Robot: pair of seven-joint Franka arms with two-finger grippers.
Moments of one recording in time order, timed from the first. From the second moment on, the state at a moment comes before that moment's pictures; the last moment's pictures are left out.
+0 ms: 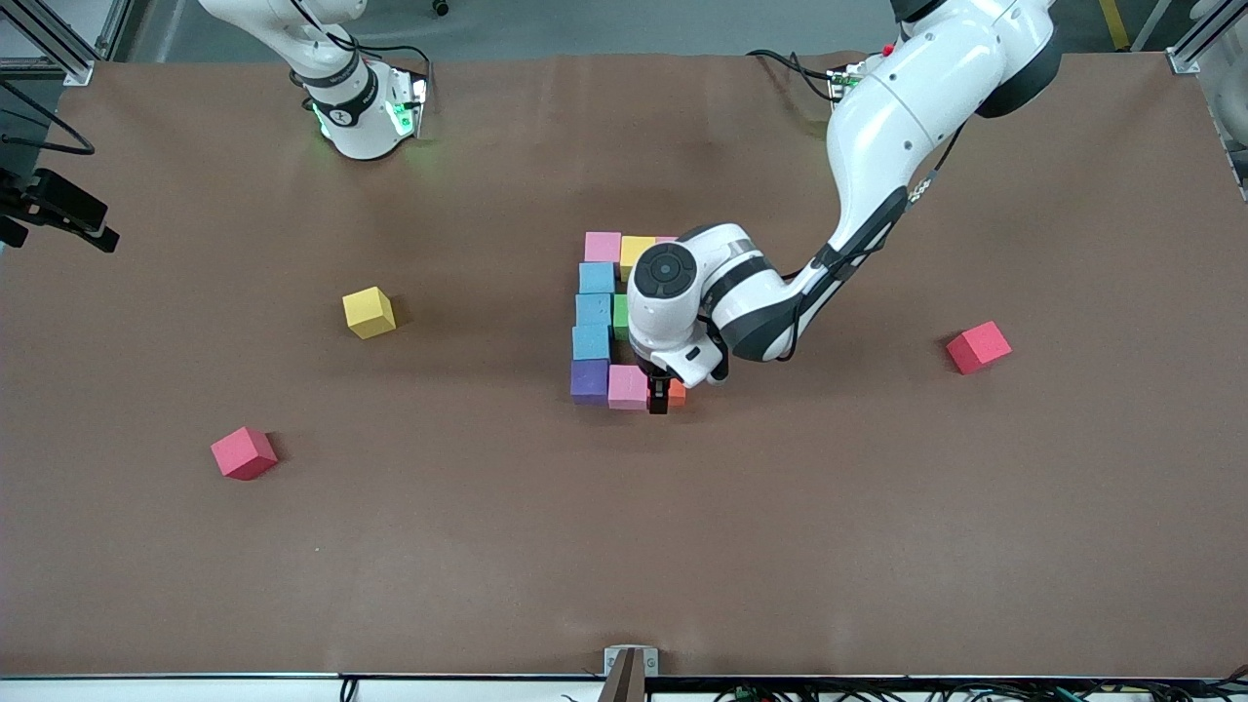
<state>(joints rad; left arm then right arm) -0.26 0.84 -0.64 -1.44 0.60 2.14 -2.55 -0.02 -0.02 -0.03 -1.48 0.00 1.48 0.03</state>
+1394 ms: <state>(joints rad) 0.18 0.44 -0.74 -1.37 0.40 1.77 -0.97 -0.02 -0.02 -0.02 -1.48 0.00 1.48 0.03</state>
